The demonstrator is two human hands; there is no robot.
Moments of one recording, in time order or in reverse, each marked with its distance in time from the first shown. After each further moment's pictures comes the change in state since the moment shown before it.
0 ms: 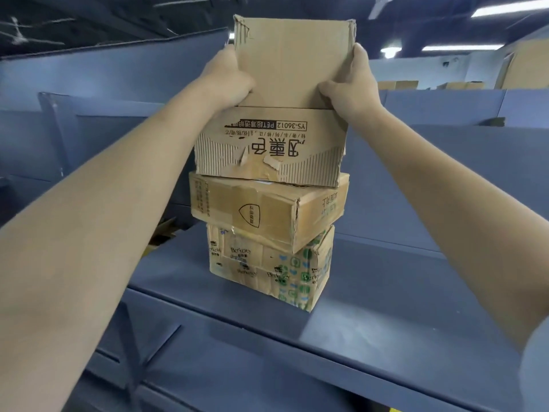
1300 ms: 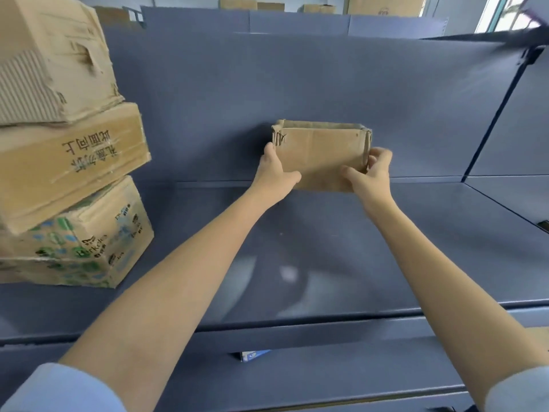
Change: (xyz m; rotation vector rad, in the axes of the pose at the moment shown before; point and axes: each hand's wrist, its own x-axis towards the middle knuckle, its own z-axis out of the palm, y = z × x) left_hand -0.153 0.084 0.389 -0.349 -0.617 -0.087; right_hand -0.187 0.281 -0.252 -0.001 0.385 0.524
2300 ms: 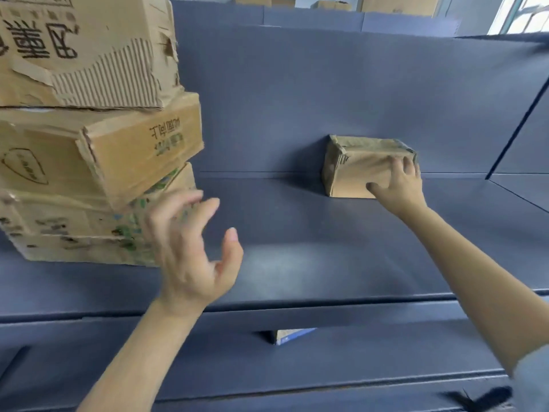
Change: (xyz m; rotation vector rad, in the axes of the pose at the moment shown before) left_hand -0.164 -0.089 -0.132 0.348 0.856 1.023; right_hand -0.020 0.007 0.019 -0.912 -0.004 -0.049
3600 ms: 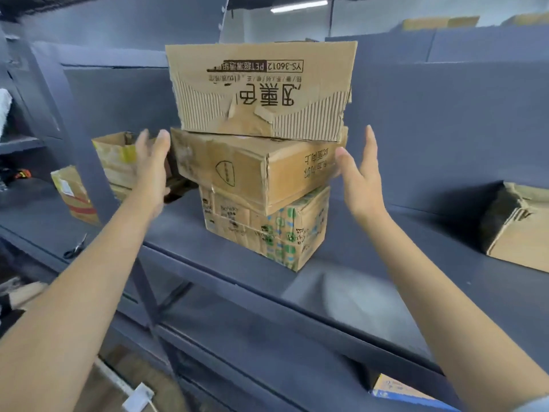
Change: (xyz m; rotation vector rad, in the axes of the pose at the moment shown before) left_hand 0.078 -0.157 -0.176 -0.017 0.113 -1.277; right_hand -0.103 -0.277 0.035 1.152 -0.377 -0.461
